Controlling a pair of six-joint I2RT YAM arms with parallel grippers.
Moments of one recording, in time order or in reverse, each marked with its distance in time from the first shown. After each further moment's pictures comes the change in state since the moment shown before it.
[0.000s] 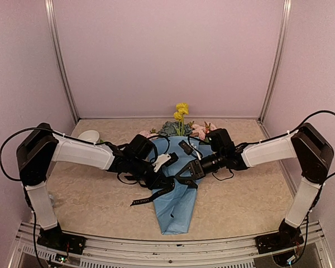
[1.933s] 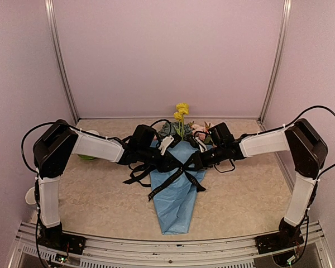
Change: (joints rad) left arm 0.095 0.199 0.165 0.310 0.071 -0.008; right arm -0.093 0.079 0.132 -0.192 0.276 -0.007
